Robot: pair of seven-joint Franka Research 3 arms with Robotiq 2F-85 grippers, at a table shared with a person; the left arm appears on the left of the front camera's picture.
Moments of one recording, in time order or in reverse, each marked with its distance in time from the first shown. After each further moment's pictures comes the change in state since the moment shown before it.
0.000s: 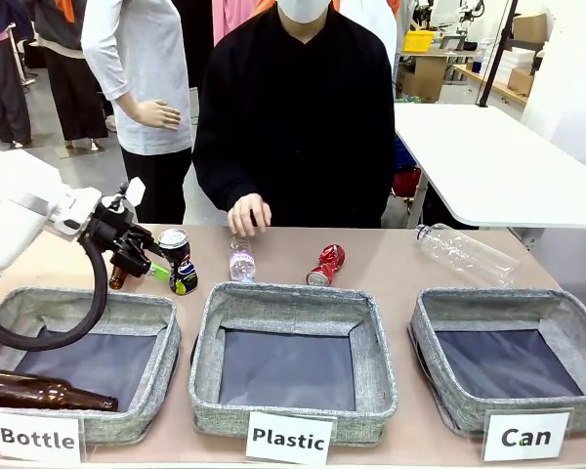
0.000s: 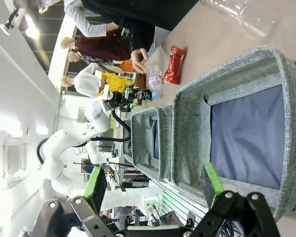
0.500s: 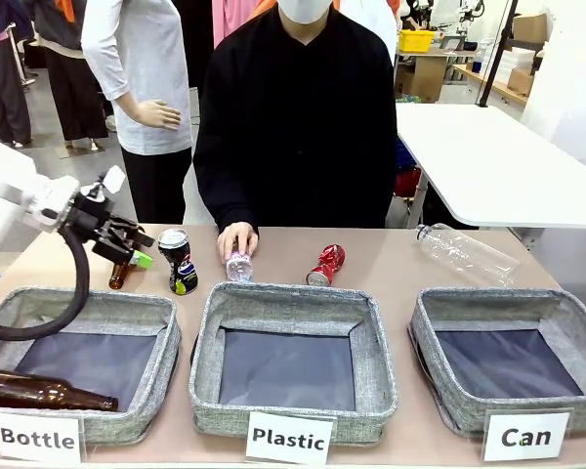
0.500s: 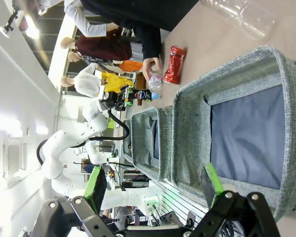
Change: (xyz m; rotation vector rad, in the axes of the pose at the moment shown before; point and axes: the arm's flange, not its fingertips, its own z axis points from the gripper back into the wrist) left arm -0.007 0.008 0.041 0.015 -0.053 0.026; right arm 0.000 0.000 0.000 0.000 0.000 0.000
